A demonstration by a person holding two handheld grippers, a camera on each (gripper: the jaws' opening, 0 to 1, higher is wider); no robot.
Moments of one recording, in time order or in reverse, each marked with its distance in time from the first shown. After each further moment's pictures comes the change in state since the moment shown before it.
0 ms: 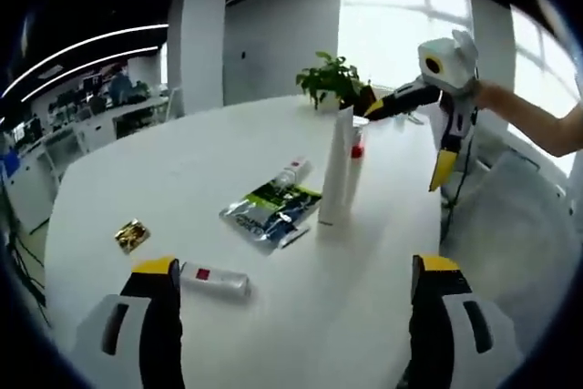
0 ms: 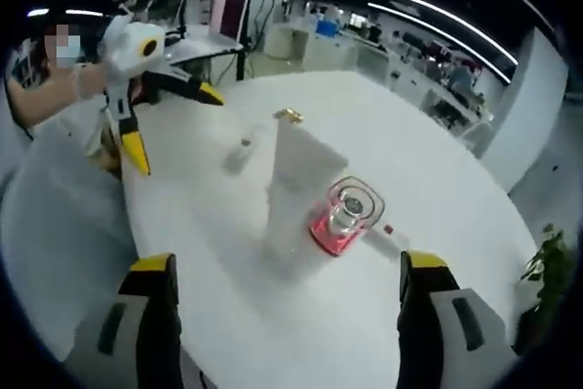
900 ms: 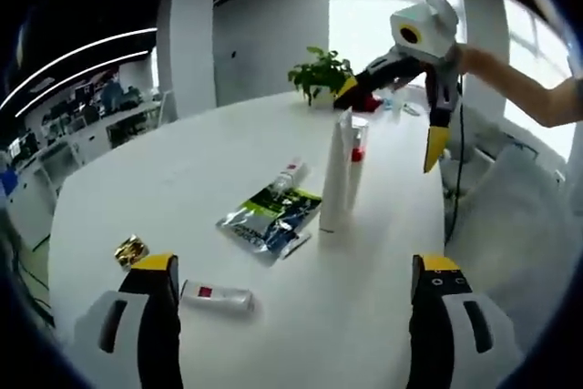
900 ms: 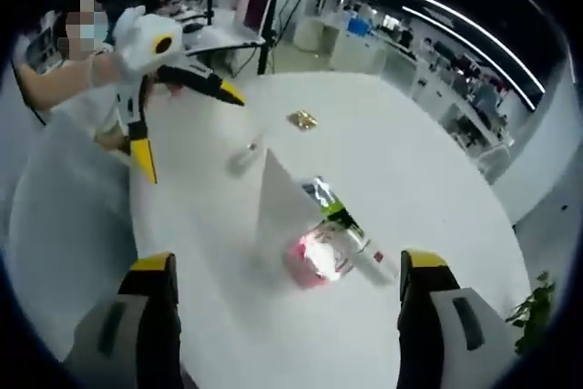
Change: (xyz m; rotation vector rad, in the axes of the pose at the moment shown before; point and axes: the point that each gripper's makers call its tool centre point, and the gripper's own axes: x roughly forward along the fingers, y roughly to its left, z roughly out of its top) left arm 0.009 0.002 0.011 0.057 0.026 -0.010; right arm -0.002 -0.016 0.029 -0.132 0.031 0.073
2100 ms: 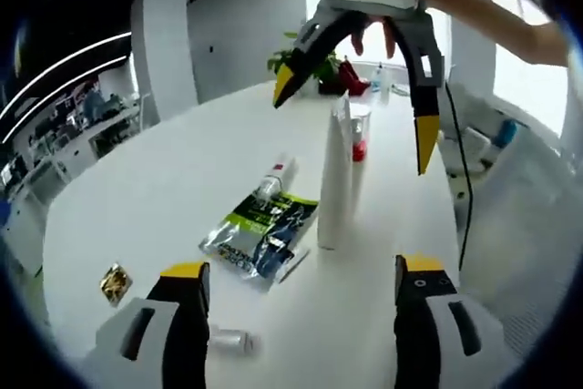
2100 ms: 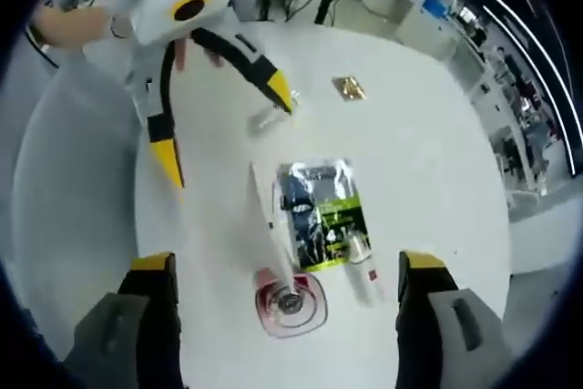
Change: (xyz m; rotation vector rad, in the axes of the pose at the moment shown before) left arm 0.051 -0.003 0.012 0.079 0.044 -0.045; right arm 0.040 -0.017 0.005 -0.247 0.254 0.200
